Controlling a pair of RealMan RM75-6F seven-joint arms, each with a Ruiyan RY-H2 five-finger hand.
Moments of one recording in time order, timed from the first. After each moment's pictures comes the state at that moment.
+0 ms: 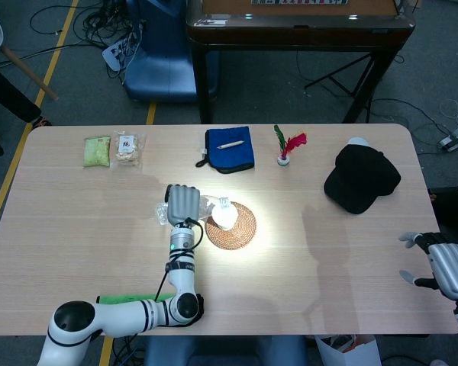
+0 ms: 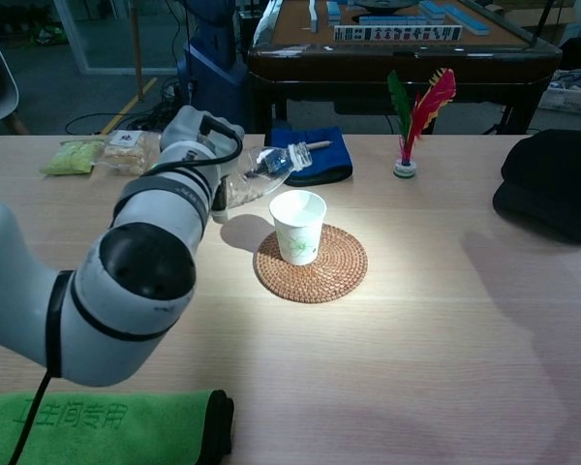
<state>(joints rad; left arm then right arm) -1.11 -2.07 -0.49 -1.11 0.53 1.34 1.36 0.12 -0.99 0.01 -1.60 -1.52 1.36 0.18</state>
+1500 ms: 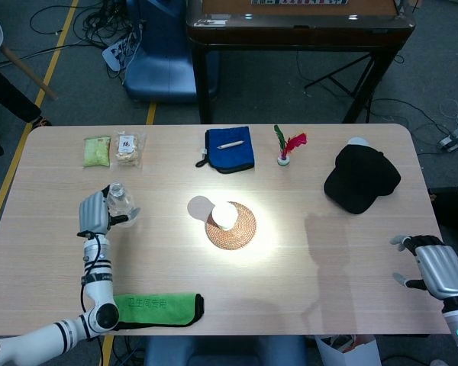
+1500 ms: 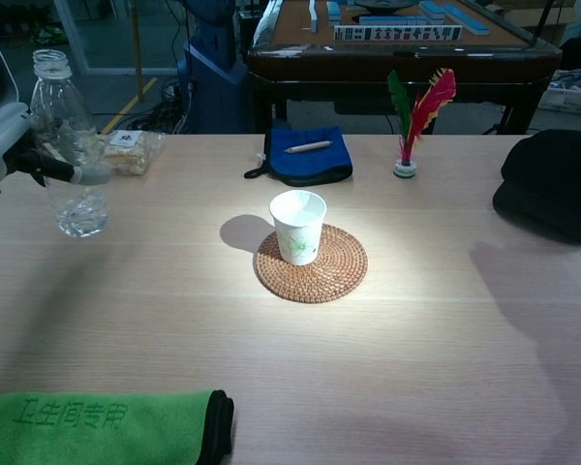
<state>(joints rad) -0.59 -1.77 -0.43 -1.28 0.87 1.29 0.20 0.13 -1.03 0.00 -1.59 -1.50 1.32 0.07</state>
